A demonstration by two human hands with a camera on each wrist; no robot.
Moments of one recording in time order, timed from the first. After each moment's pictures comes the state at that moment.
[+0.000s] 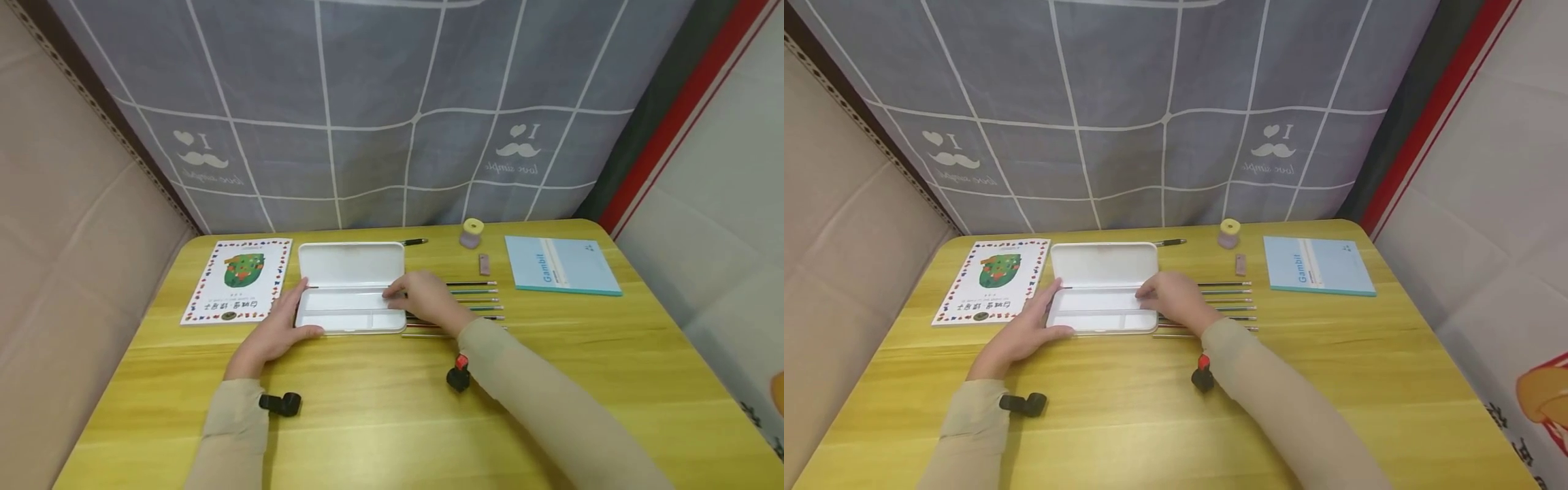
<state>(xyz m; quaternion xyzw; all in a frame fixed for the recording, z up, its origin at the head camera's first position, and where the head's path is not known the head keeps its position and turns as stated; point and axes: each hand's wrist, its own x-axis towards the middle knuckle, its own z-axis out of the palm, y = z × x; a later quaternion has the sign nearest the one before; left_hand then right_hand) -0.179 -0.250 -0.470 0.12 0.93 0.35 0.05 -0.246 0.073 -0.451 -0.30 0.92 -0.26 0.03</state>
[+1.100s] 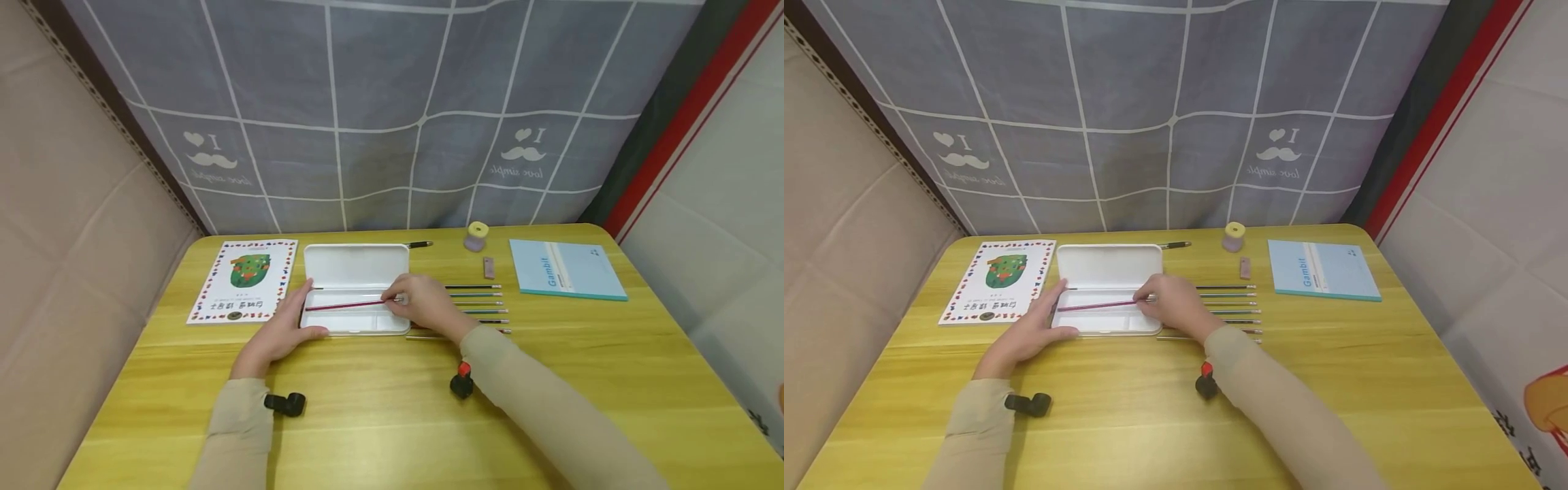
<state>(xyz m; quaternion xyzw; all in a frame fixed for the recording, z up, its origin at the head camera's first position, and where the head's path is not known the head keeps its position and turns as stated) -0.178 -0.249 -0.468 0.11 0.93 0.35 0.06 -0.240 0.070 -0.455 -0.36 0.89 -0.26 -0.05</state>
